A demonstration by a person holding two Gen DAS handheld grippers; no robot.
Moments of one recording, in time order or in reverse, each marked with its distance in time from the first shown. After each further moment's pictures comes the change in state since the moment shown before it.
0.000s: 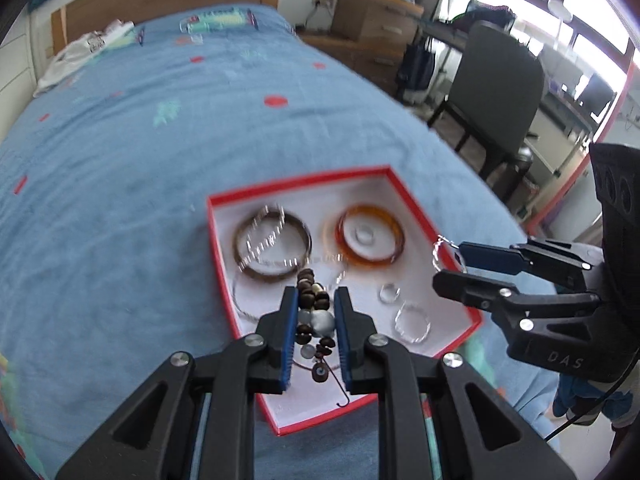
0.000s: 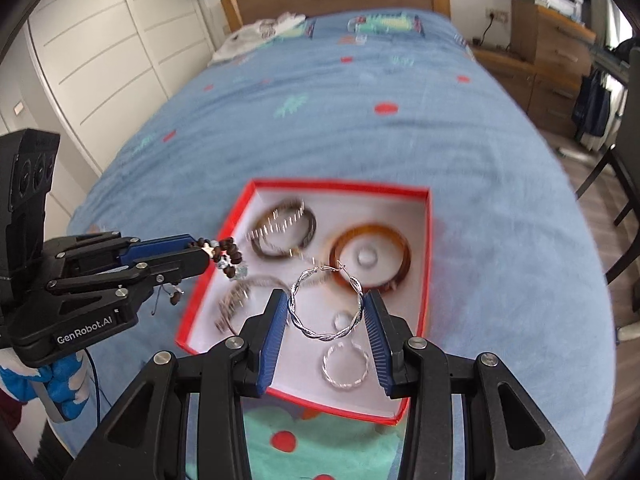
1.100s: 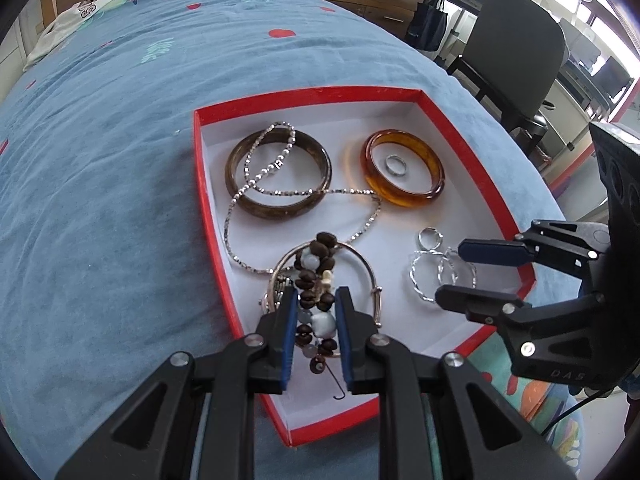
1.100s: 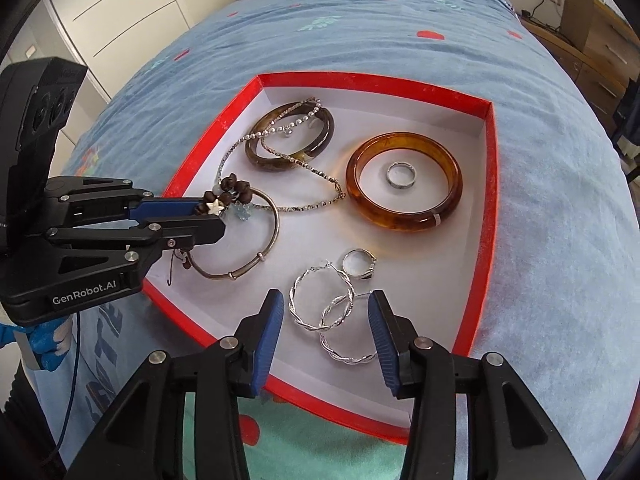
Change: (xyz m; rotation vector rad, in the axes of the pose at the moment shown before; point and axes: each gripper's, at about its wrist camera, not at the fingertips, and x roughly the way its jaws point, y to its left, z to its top) left arm 0.049 0.017 -0.028 -0.014 0.141 -0.002; right arm 0.061 0.003 -0.031 -0.123 0.189 0.042
